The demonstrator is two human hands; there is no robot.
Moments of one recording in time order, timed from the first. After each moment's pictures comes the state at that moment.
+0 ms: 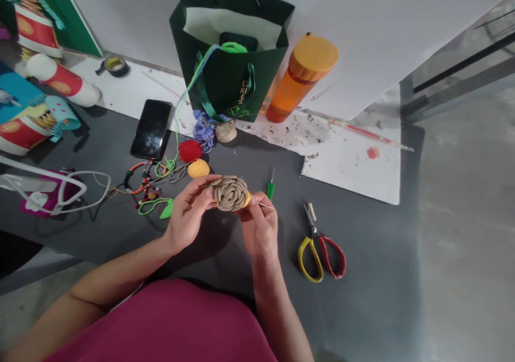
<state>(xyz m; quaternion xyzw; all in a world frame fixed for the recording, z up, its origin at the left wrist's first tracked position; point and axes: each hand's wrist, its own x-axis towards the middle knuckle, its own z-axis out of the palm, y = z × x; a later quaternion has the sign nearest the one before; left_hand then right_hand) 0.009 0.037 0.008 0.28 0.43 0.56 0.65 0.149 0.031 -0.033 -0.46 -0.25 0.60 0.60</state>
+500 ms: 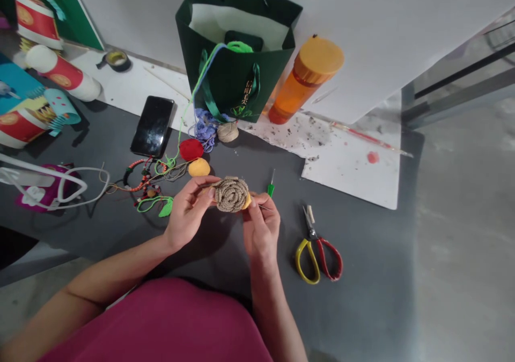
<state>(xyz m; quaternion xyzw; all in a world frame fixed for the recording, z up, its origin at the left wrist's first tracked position) 0.009 0.038 0.004 0.31 0.43 0.57 0.63 0.147 0.030 -0.027 -0.46 -0.25 0.58 0.63</state>
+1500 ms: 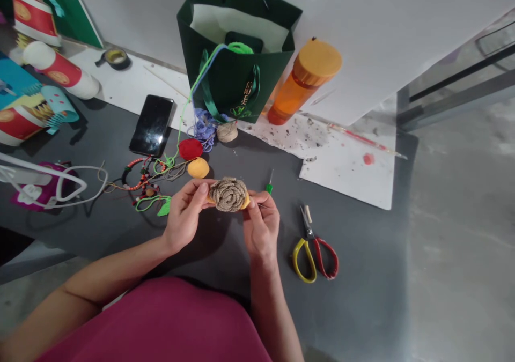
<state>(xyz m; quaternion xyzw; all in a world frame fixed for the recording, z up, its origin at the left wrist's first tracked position) 0.012 0.034 0.001 0.29 0.45 0.57 0.62 0.149 0.034 -0.026 -0.44 -0.27 0.57 0.64</state>
